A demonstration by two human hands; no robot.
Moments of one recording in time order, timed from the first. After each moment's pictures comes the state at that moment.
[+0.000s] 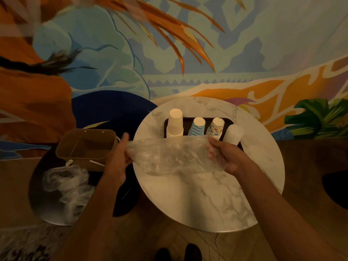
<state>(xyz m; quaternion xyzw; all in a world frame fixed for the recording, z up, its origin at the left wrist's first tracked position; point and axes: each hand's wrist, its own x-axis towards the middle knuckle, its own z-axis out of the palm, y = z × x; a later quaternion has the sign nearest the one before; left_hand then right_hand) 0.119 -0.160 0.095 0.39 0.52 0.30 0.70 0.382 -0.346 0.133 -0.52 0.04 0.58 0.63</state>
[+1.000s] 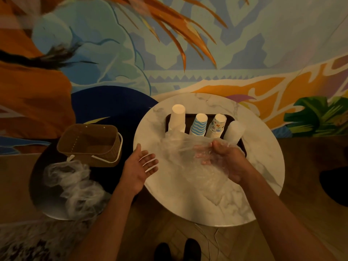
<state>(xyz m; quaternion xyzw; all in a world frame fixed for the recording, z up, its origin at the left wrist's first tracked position) 0.122 -0.193 0.050 0.31 0.45 0.24 0.80 0.358 -0.371 0.121 -0.53 -0.10 0.53 0.65</state>
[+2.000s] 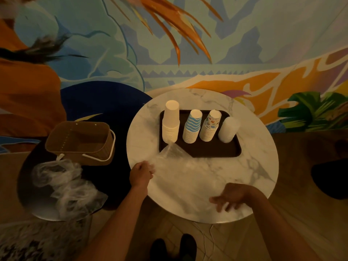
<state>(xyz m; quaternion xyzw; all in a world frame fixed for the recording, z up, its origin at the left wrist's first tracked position) 0.157 -0.216 -0.025 0.41 0.63 0.22 0.63 0.382 -0.450 0.043 -0.77 -0.27 0.58 -0.01</state>
